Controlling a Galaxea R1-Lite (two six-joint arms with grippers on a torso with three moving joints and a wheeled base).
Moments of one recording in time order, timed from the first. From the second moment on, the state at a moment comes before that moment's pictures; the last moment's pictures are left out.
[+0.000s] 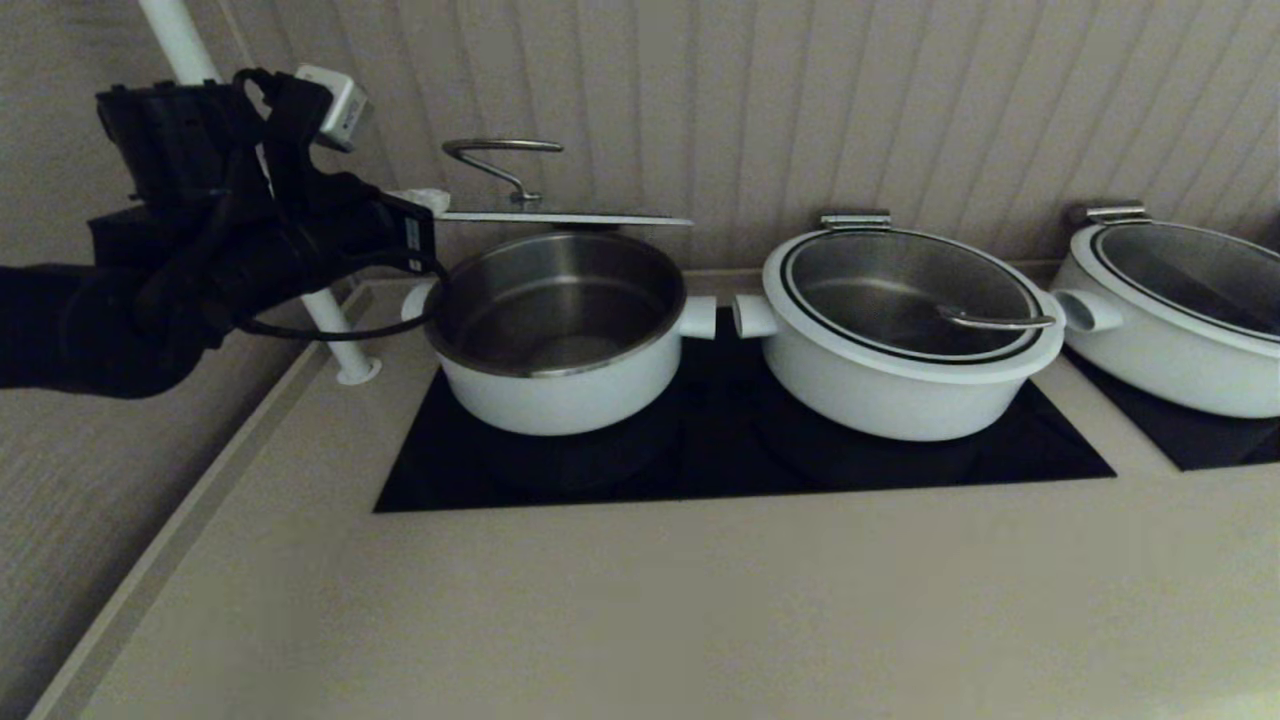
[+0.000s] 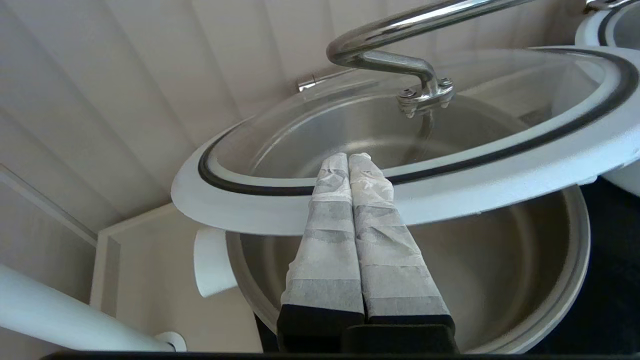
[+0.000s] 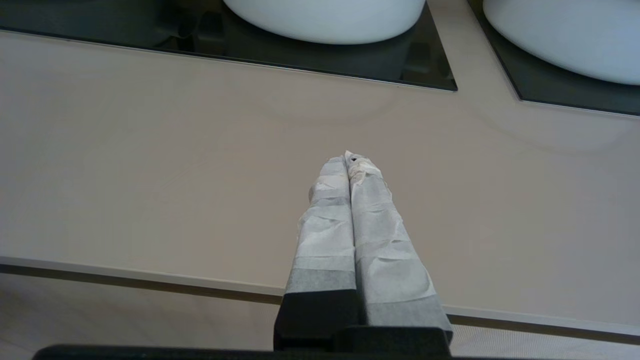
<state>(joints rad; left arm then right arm) -0.17 1.76 -1.22 -0.56 -0.15 0.18 0.00 0.00 0.00 0.01 0.07 -0.13</state>
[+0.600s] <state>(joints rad) -0.17 1.75 -1.15 -0.56 -0.15 0.18 0.00 0.00 0.00 0.01 0.07 -0.13</state>
